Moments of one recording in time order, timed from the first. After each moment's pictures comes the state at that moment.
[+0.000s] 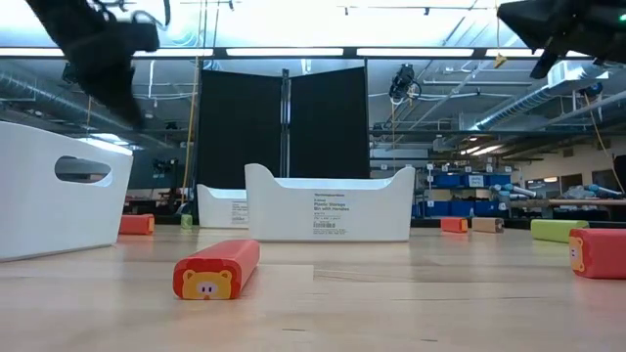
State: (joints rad) left arm -0.15 0.93 0.76 -1.04 -0.49 -0.58; right arm 0.03 0.15 0.06 0.65 0.40 -0.03
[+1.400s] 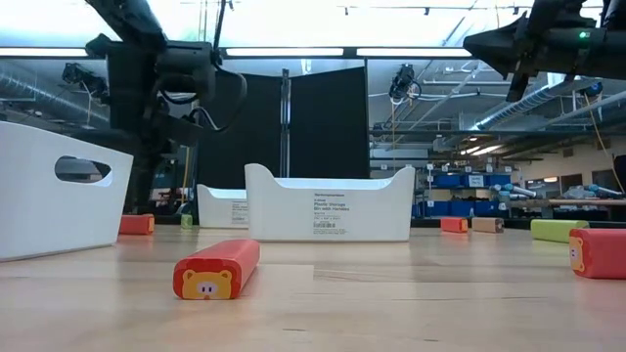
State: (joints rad) left arm 0.17 1.36 0.75 -0.87 -0.19 0.02; right arm -0.13 0.44 0.08 0.72 0.29 0.22
